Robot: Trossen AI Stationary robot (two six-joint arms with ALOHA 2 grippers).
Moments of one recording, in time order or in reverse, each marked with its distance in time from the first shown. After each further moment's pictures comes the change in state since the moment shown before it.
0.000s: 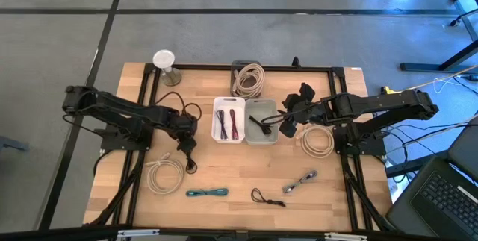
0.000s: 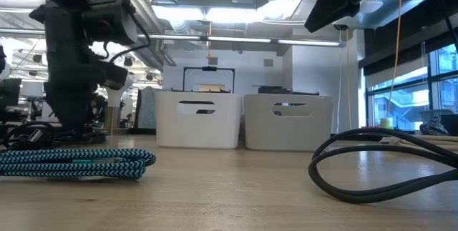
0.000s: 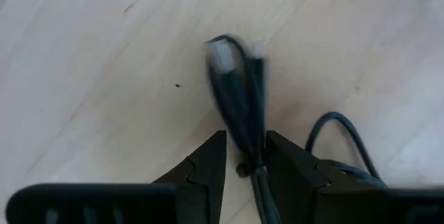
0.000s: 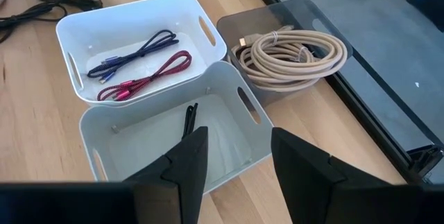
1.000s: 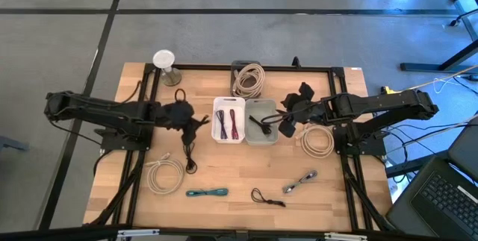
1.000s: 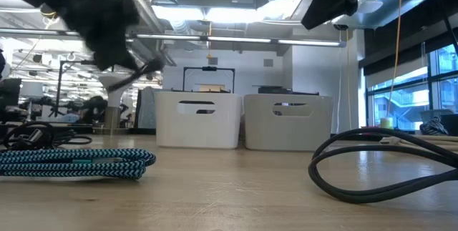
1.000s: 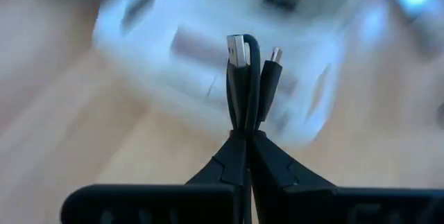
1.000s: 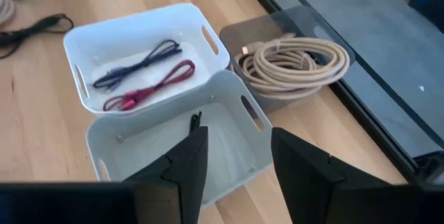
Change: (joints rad) left arm -0.002 -0.372 -0.020 0.323 -0.150 0.274; right arm 0.000 0.000 0.000 0.038 0.000 -0.001
